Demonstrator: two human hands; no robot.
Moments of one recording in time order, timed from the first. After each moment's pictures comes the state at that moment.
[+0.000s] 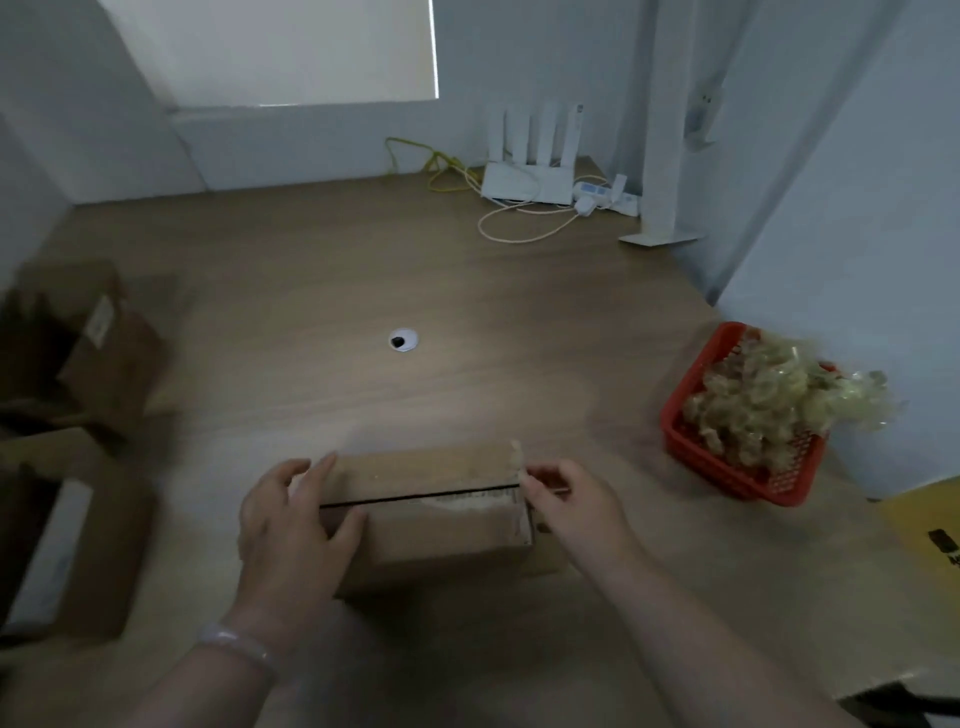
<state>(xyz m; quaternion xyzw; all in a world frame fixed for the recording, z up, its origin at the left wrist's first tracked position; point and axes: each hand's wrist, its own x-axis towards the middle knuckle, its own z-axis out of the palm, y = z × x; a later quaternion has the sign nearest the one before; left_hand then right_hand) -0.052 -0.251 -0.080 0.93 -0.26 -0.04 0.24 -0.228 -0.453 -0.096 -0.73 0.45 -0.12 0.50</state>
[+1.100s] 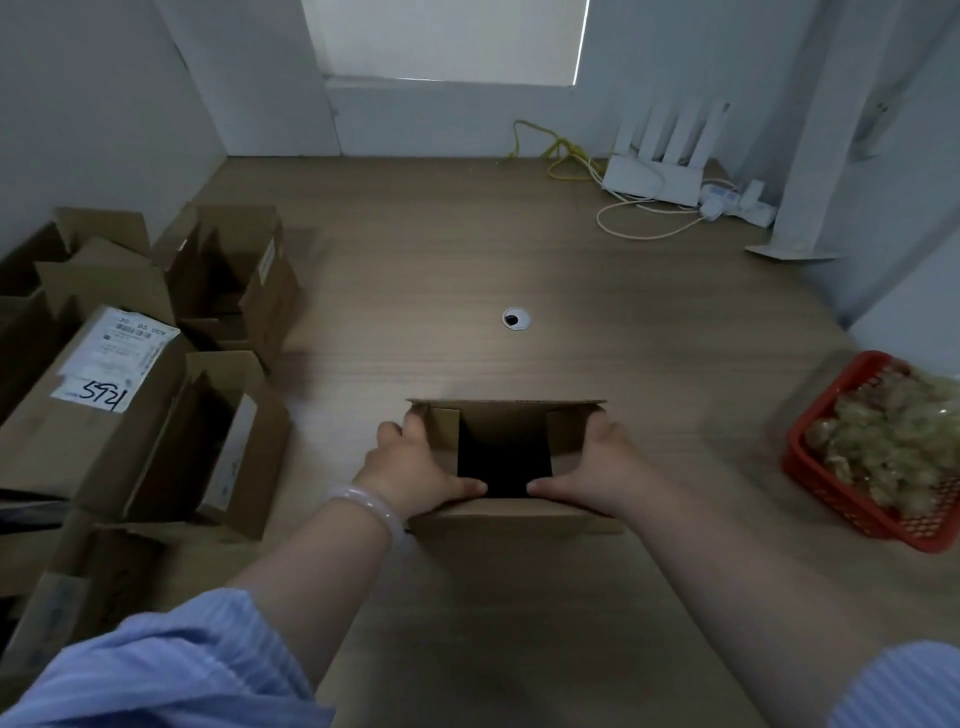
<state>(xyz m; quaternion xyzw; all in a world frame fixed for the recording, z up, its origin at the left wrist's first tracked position) -0.001 -0.229 -0.064 0.92 -0.19 -0.31 0.16 -0.131 -0.405 -0.066 -0.86 0.41 0.13 0.28</state>
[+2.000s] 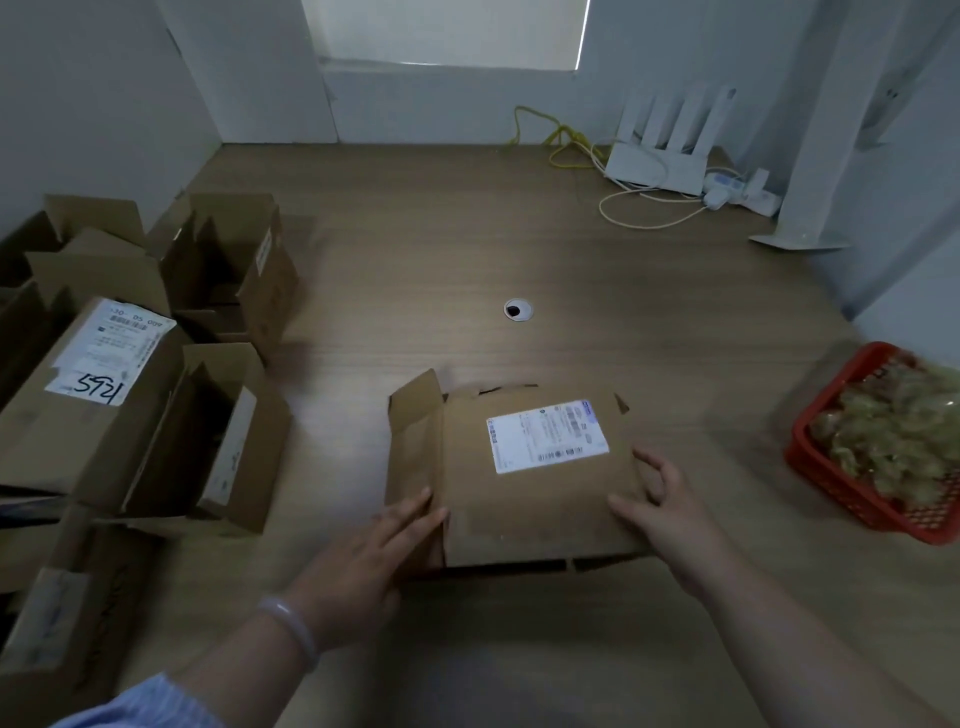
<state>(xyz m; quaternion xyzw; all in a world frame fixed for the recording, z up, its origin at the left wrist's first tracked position) -0.021 -0.125 -0.129 0.81 -0.53 -0.23 0.07 -0.208 -0.411 -0.107 -0.61 0.46 -0.06 0.65</state>
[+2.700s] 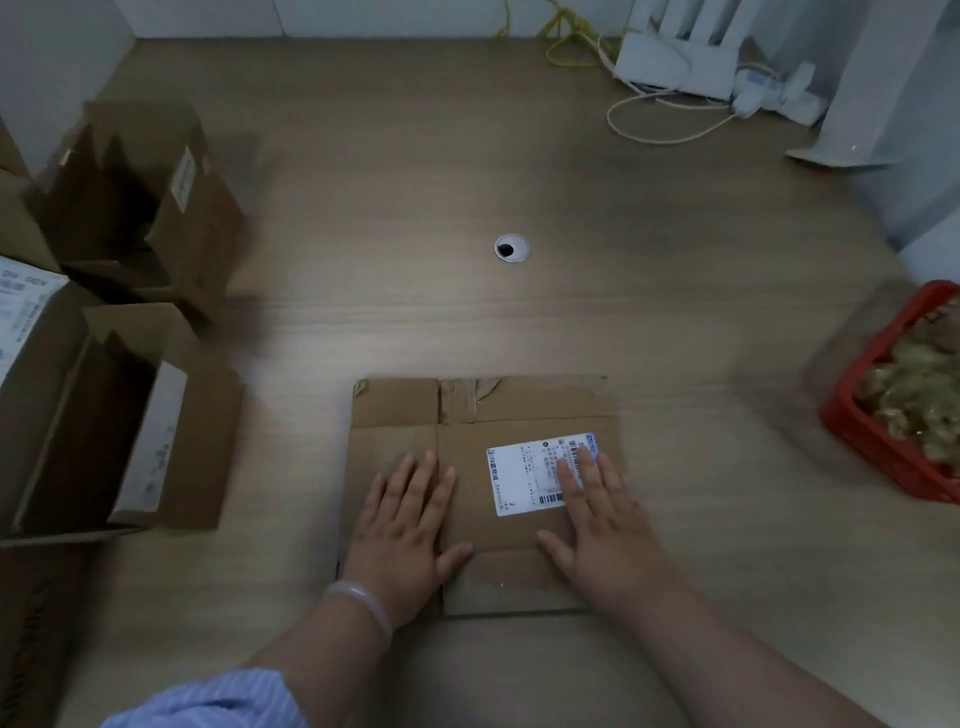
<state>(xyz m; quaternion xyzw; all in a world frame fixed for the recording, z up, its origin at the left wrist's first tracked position) -0.034 -0.182 -0.221 0.87 -0.47 -0.14 0.01 -0.193 -0.375 -0.207 -0.95 0.27 0.12 0.13</state>
